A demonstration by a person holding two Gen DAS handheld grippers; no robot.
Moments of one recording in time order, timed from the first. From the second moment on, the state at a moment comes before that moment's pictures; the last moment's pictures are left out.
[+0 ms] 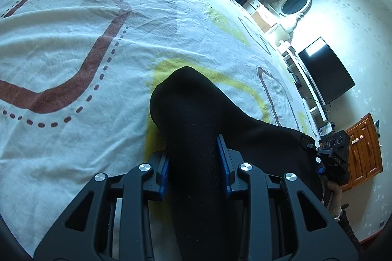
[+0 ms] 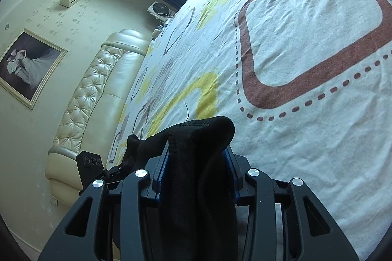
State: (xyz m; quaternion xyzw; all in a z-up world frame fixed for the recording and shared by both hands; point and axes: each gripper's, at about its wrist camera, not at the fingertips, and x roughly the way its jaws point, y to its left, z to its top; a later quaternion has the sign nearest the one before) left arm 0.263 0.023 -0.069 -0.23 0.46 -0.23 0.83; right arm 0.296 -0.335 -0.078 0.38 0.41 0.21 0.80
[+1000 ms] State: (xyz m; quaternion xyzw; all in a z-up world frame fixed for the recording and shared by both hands) left arm 0.274 0.047 -0.077 -0.29 0.46 -0.24 0.80; right arm 0.306 -0.347 -0.092 0.42 0.41 0.21 0.78
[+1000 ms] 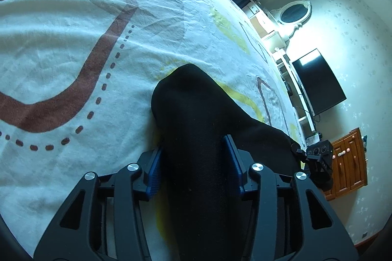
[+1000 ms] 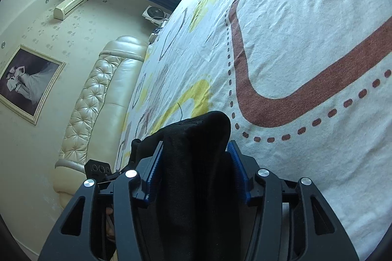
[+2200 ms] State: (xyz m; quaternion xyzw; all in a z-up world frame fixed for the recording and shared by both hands) left arm 0.148 0.046 -0.090 -0.36 0.46 -0.24 0.77; right arm 0.186 -0.314 -0.097 0.46 0.44 0.16 0.76
